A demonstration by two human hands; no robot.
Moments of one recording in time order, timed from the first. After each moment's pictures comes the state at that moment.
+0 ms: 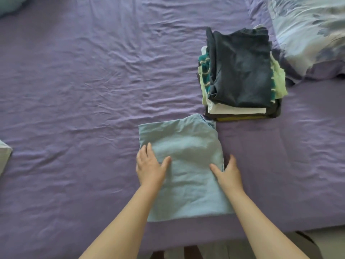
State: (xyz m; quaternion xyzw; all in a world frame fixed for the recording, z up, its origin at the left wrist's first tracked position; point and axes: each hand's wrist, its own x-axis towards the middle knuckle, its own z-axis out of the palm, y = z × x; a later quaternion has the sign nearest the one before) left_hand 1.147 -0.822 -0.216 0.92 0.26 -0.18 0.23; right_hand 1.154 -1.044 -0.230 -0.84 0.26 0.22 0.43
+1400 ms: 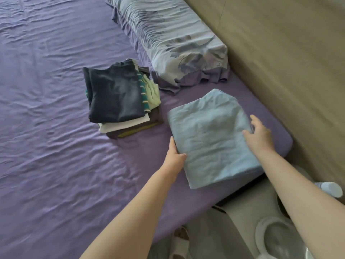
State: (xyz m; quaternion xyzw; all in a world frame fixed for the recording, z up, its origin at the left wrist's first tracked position) left_hand 1.176 -1.176 -0.153 0.65 0.14 -0.33 0.67; right_hand 1.169 -1.423 -0.113 -0.90 0.32 0.03 0.28
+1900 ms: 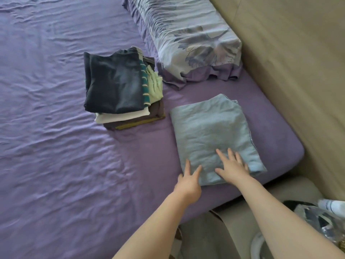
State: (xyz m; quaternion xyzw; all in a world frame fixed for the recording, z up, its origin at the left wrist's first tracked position) left_hand 1.121 -1.219 -0.210 0.85 -0.07 -0.45 0.25; right_hand 1.141 -1.391 -0.201 -0.91 0.14 0.38 0.08
